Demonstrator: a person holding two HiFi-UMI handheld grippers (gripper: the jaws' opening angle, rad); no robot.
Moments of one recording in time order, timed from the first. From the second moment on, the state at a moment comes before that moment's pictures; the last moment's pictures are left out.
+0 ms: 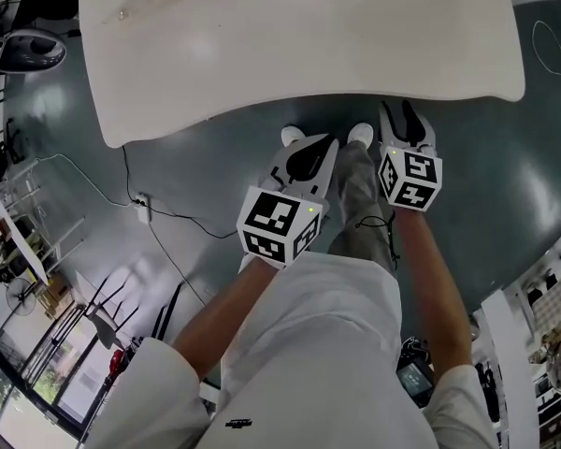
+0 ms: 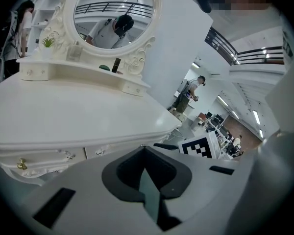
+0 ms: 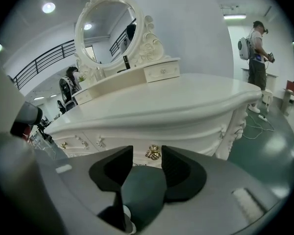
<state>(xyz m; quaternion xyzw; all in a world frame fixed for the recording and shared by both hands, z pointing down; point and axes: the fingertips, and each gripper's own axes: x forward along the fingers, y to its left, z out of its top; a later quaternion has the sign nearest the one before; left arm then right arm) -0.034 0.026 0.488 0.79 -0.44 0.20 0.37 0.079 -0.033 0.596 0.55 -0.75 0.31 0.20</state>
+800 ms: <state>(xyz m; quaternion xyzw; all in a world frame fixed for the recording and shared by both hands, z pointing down) -0.037 0.023 0.507 0.79 -0.42 0.23 0.38 0.073 -0.053 0.642 0.53 -0.75 0.30 0.27</state>
